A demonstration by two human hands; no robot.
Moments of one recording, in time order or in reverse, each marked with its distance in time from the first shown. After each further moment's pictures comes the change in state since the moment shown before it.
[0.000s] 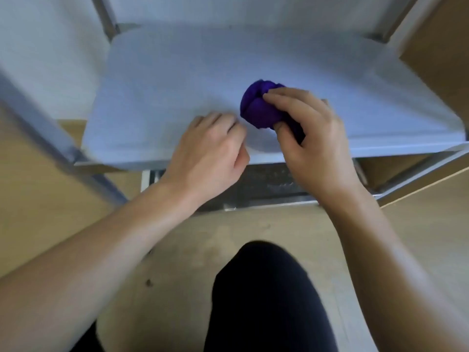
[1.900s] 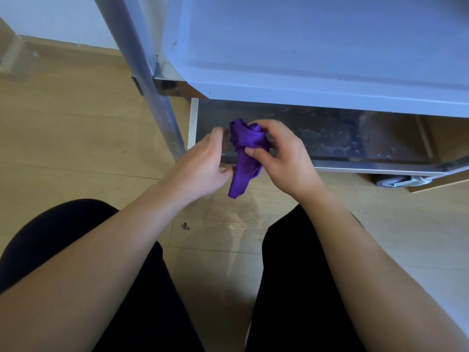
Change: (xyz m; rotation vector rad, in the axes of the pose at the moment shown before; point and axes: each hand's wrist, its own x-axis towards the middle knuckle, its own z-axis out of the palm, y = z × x) left_hand -0.157 -0.081 0.042 -0.483 -0.395 -0.513; right_hand -0.080 -0.049 0.148 0.501 -0.451 0.311
